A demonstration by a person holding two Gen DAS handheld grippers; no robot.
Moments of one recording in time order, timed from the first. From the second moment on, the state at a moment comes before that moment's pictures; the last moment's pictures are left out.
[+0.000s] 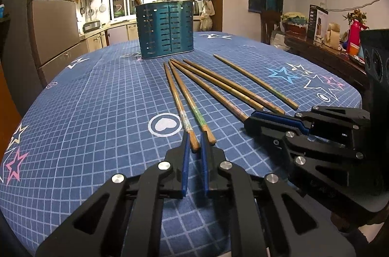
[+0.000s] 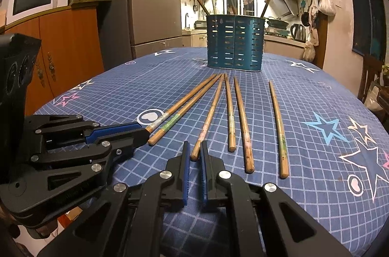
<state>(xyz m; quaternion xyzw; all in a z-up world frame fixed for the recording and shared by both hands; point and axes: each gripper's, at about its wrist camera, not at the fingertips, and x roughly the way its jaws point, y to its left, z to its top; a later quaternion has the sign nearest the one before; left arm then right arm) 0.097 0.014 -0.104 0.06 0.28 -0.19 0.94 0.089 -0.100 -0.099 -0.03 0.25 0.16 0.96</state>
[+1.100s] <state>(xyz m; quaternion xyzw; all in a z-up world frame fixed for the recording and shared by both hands) 0.175 0.039 0.099 0.03 0.11 -0.18 0.98 0.186 -0.148 0.103 -0.01 0.13 0.23 0.96</state>
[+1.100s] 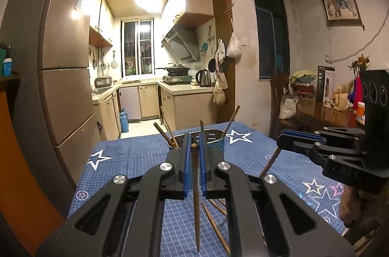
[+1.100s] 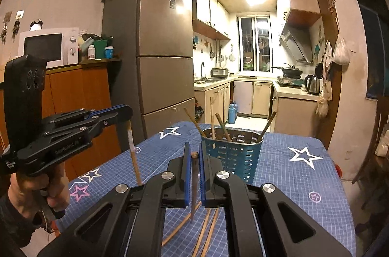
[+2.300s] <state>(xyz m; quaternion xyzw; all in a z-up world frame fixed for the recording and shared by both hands) 0.273 0.007 0.254 0.02 0.05 -0.16 0.99 0.306 -0.188 0.287 -0.03 0.10 0.18 0.98</state>
